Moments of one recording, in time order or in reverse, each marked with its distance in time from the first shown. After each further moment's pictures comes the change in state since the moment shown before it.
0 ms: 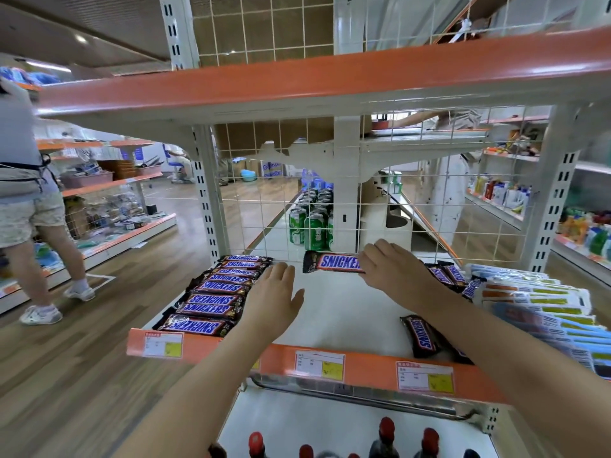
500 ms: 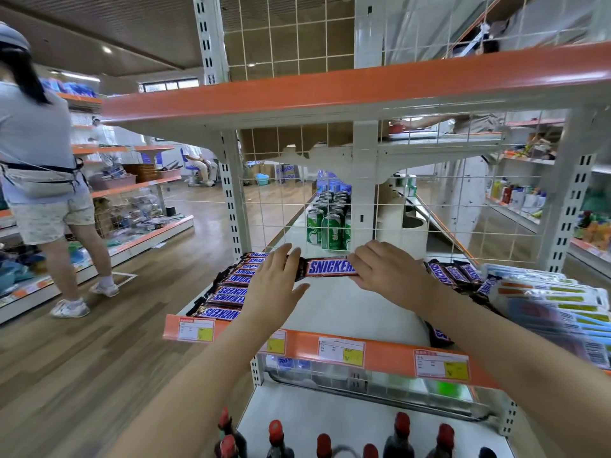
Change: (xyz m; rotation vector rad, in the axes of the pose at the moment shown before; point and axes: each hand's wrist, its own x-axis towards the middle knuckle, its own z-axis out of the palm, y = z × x) left_hand -0.027 -0.019 -0.035 0.015 0.117 0.027; right_hand 0.023 -0.027 -0.023 0.069 0.293 -0.119
